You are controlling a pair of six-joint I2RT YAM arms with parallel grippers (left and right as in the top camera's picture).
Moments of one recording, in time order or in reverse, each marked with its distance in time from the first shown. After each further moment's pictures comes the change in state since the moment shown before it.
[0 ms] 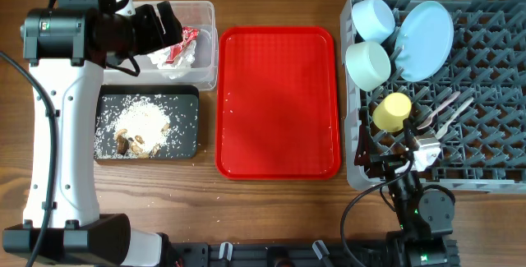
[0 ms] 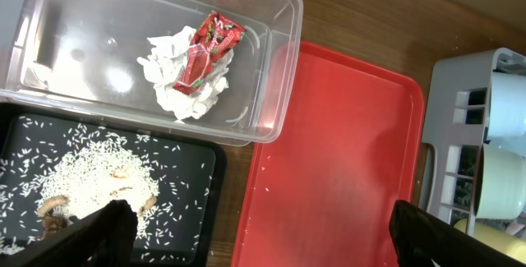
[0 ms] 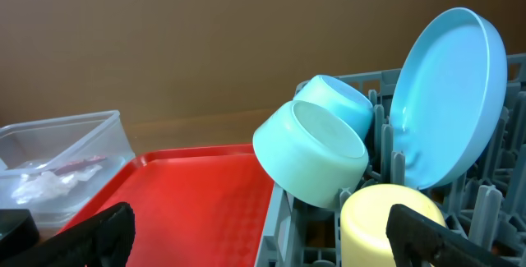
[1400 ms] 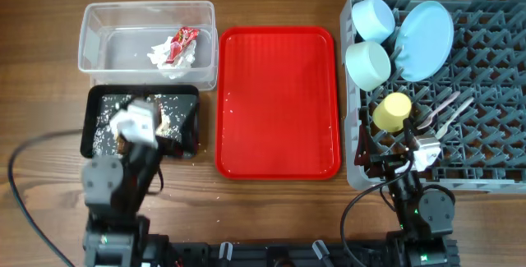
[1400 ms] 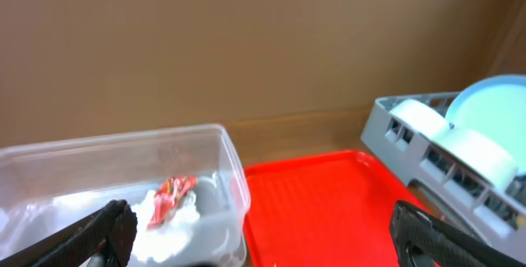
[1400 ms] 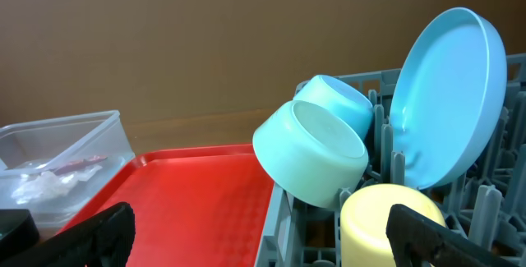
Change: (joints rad) left arm -0.022 -1.144 -1.486 1.266 0.111 0.295; right arm 0.000 0.000 0.000 0.000 0.000 0.000
